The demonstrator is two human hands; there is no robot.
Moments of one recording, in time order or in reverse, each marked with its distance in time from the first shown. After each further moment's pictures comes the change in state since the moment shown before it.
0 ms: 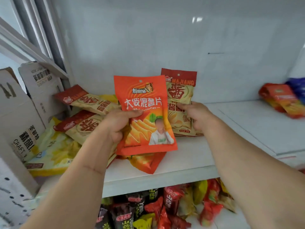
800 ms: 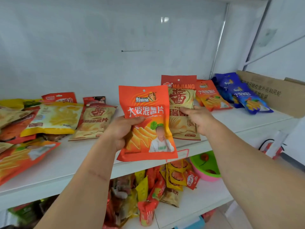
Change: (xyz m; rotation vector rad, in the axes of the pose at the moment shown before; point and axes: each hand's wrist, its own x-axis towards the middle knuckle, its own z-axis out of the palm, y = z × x) left_hand 0.012 -0.100 0.339 -0.021 -0.168 -0.049; right_hand 0.007 0.018 -0.369 0.009 0.152 -0.038
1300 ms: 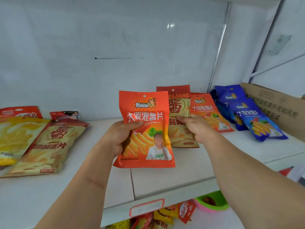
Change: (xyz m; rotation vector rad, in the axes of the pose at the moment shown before) left_hand 0.134 -0.001 0.090 -0.001 0.044 -0.026; right_hand 0.165 -0.002 -0.068 -0.109 -0.042 -0.017
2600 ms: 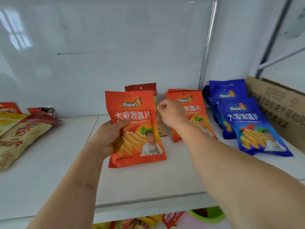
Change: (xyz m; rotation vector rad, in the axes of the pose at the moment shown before) left_hand 0.054 -0.032 0.129 -0.021 0.297 0.042; right_hand 0.084 -0.015 -0.062 -0.733 -0.083 -0.517
